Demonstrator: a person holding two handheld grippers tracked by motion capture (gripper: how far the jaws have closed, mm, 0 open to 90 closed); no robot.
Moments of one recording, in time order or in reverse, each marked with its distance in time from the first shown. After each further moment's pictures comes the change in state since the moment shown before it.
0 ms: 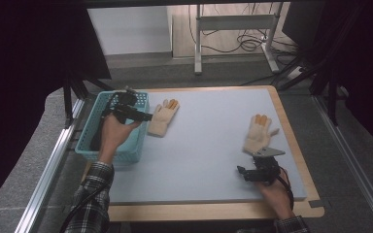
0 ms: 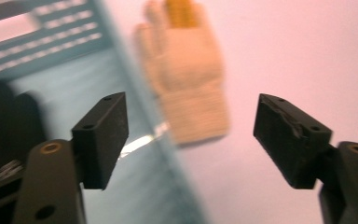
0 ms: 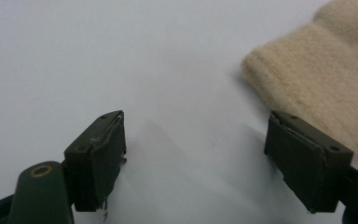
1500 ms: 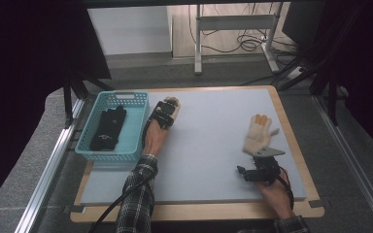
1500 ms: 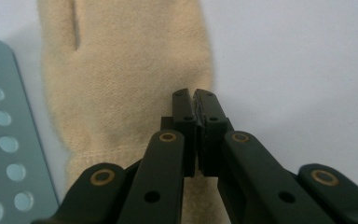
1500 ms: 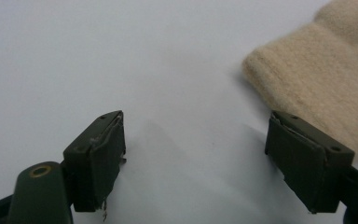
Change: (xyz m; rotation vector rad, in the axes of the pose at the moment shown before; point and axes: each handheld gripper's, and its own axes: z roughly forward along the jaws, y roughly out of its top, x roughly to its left) left arm -0.042 0.019 0.134 0.176 0.214 0.034; right arm 0.000 0.000 0.000 0.002 0.004 -0.002
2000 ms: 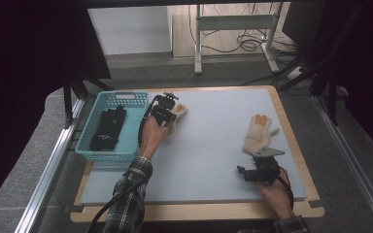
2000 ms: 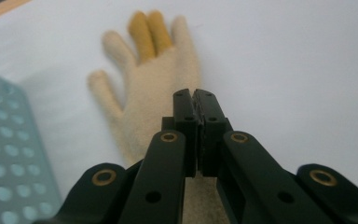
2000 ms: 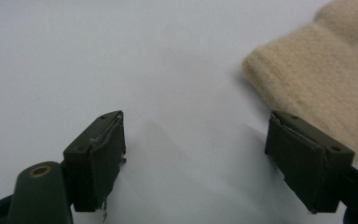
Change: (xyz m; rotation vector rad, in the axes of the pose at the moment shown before) left arm -0.018 -0.003 -0.075 -0.171 -0.146 0.057; right arm 0.000 0.000 0.000 0.001 0.000 0.001
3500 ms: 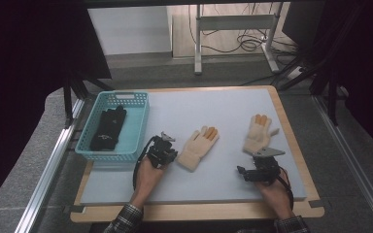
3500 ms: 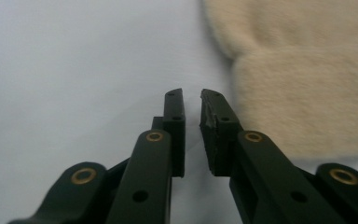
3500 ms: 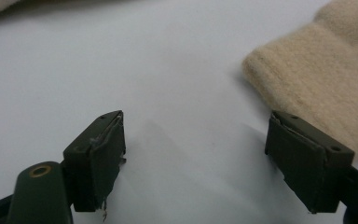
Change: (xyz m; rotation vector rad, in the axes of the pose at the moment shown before) left arm -0.043 -0.123 0.010 -0.030 -0.108 0.030; right arm 0.000 0.000 0.000 -0.002 -0.002 -0.001
